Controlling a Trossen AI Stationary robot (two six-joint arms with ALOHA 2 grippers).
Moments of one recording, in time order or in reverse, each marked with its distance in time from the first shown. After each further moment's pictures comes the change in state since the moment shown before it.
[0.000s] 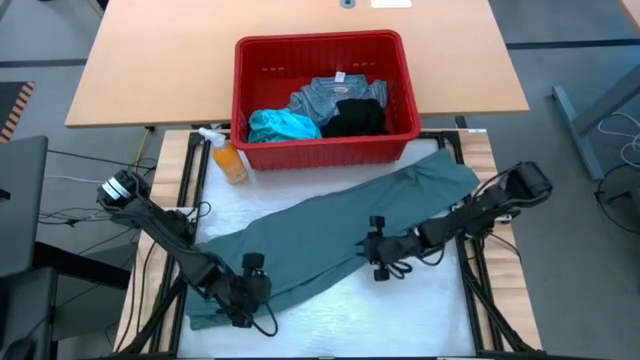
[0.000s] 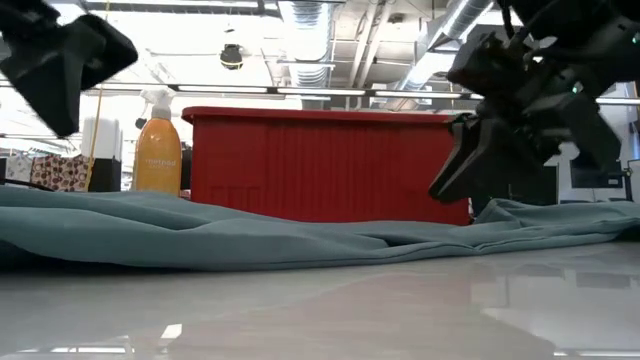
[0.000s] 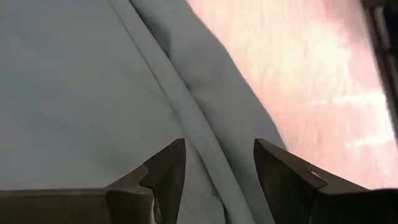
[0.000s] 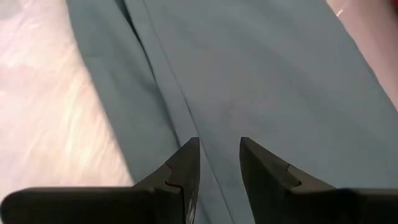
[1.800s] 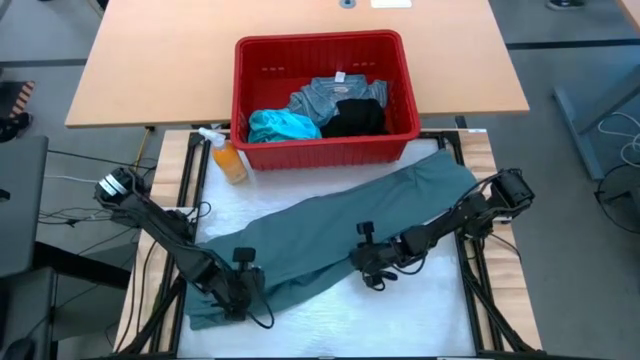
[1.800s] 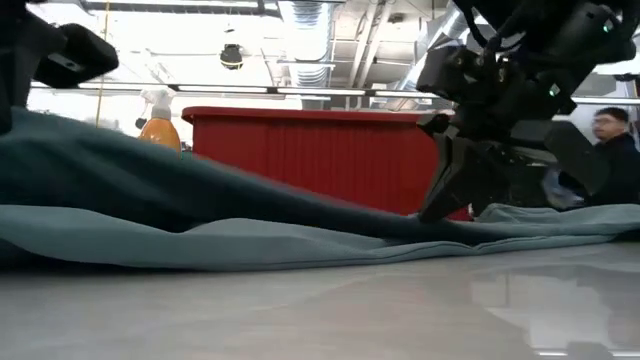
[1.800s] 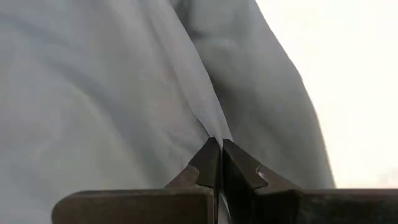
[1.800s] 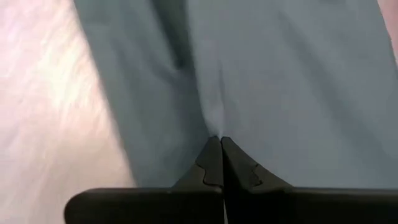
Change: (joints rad) left arm -0.003 -0.068 0.000 -0.182 0.057 -0.077; right arm 0.014 0.160 0.218 -0.251 -0.001 -0.080
